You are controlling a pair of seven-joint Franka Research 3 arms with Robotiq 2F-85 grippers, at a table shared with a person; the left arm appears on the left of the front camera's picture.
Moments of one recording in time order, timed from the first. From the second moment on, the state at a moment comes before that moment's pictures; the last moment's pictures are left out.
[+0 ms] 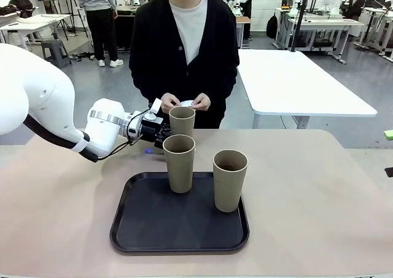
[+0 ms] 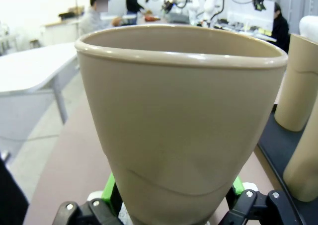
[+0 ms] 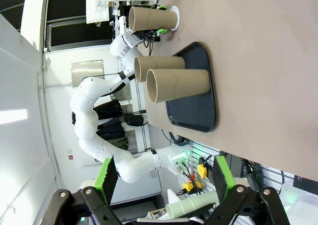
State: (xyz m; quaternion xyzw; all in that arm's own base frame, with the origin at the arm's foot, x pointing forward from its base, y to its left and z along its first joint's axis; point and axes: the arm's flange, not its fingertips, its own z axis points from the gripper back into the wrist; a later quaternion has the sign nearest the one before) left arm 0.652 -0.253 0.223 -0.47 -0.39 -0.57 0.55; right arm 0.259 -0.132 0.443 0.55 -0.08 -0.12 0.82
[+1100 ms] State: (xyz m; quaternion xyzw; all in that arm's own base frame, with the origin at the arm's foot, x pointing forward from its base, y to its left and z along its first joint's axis) left arm 0.655 -0.247 0.225 -0.47 -0.40 -0.57 0.55; right arm 0.259 -0.132 0.443 0.55 -0.08 -0.12 0.82
